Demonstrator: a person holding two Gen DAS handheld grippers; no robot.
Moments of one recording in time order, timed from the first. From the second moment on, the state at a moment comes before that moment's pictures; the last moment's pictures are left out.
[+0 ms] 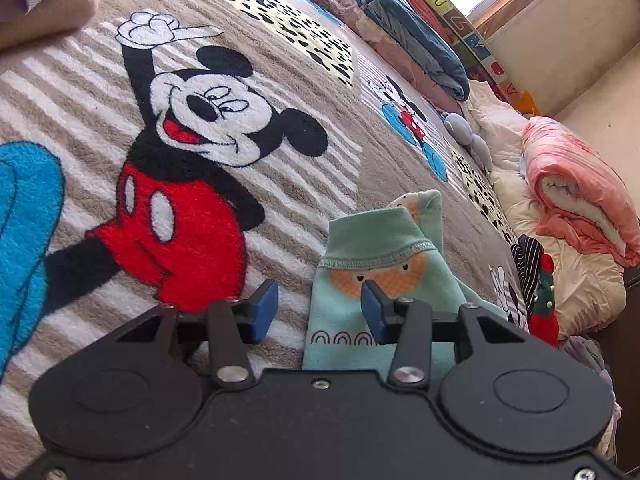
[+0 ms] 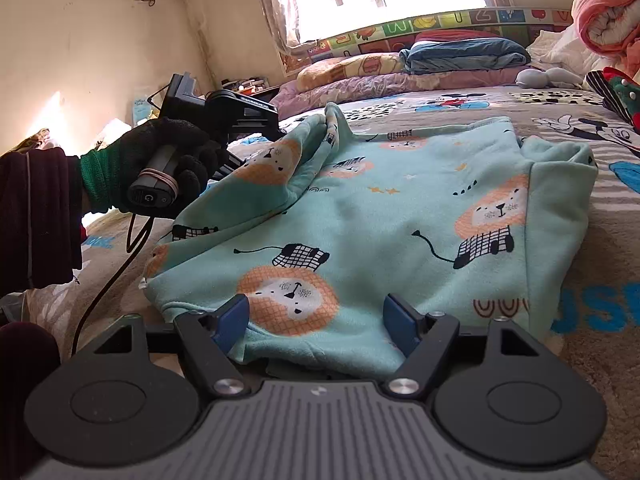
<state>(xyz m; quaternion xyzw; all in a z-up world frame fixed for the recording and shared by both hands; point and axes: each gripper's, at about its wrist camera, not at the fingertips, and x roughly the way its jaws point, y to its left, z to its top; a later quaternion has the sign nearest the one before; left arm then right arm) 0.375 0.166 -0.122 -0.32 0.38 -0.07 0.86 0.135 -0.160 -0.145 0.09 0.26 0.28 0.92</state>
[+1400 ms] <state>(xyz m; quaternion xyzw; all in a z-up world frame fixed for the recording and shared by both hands) 0.215 0.250 -0.013 -0.15 0.20 0.08 0.96 0.134 -0.161 -0.147 0.09 0.25 0.28 0.92</state>
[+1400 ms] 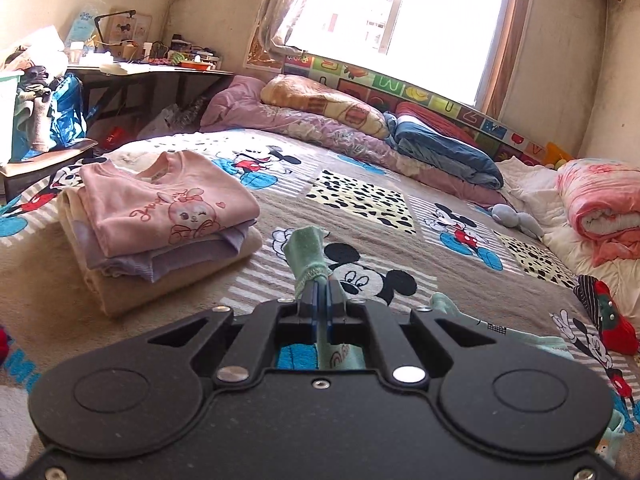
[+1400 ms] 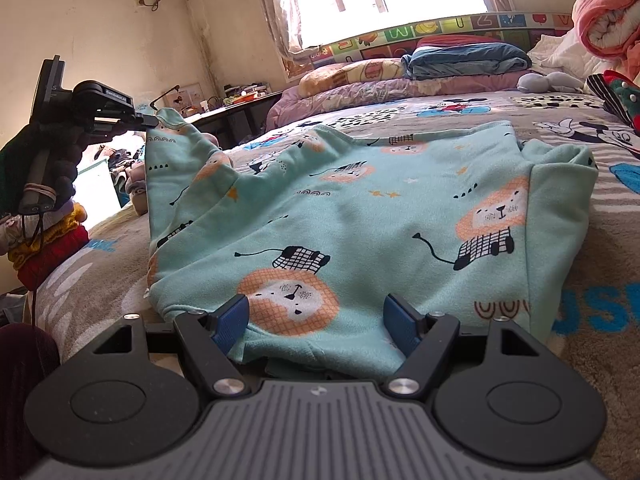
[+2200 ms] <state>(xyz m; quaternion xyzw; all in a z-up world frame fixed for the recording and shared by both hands) 0.173 0.310 -0.085 -0.18 0.25 0.18 0.93 0.133 -0.161 -0.147 0.09 0.25 0.28 0.92</state>
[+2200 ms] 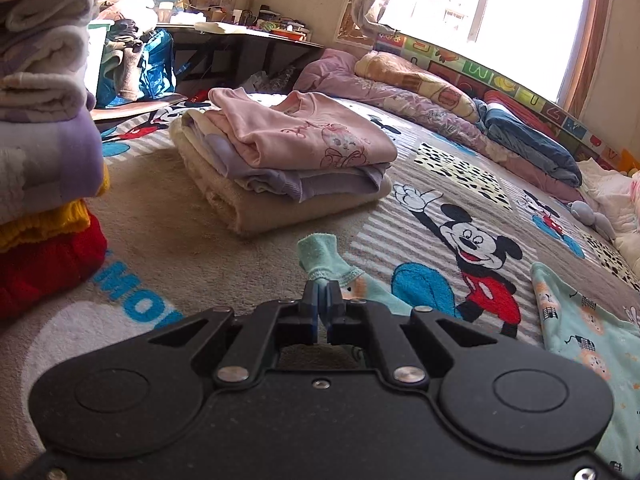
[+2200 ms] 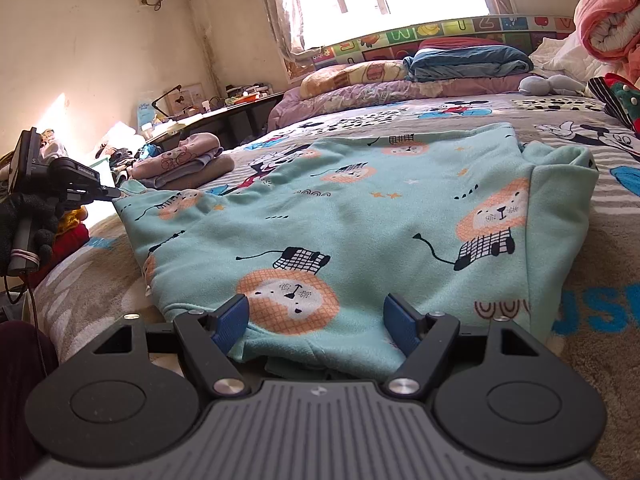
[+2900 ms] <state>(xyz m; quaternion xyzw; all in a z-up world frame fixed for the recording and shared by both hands) 0.165 0.243 -0.073 -0.09 0.26 0.24 0.93 0.132 -0.160 -0.144 0.08 0.26 0.28 0.92</state>
